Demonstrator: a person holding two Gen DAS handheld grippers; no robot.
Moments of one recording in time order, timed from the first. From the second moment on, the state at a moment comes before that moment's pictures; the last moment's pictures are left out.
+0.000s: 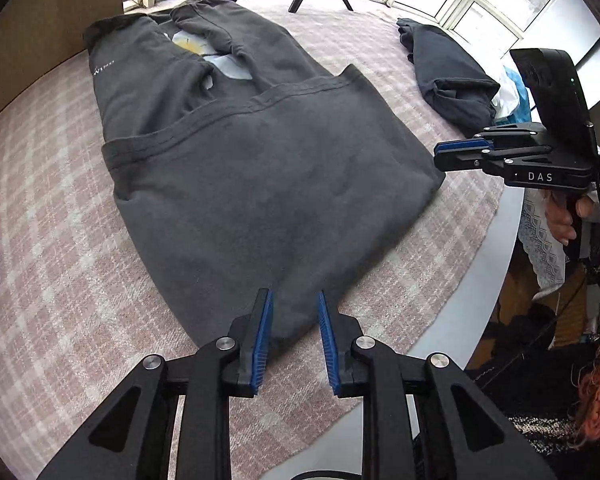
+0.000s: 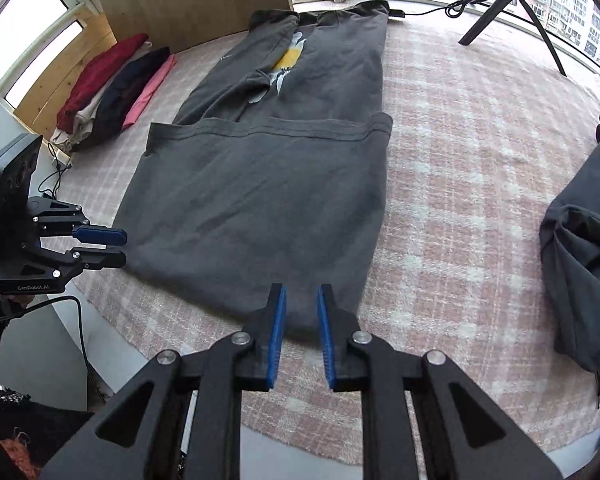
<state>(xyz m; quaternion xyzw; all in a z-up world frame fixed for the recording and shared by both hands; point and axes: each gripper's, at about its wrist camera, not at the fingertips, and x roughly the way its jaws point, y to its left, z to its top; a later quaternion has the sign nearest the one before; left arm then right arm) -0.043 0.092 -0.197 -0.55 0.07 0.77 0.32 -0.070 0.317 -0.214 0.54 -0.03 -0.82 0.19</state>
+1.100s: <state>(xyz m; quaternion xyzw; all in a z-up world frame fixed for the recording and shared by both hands) -0.238 -0.021 -0.060 -0.46 0.02 0.87 0.17 -0.215 0.354 -0.007 0.36 -0.02 -0.92 0.14</state>
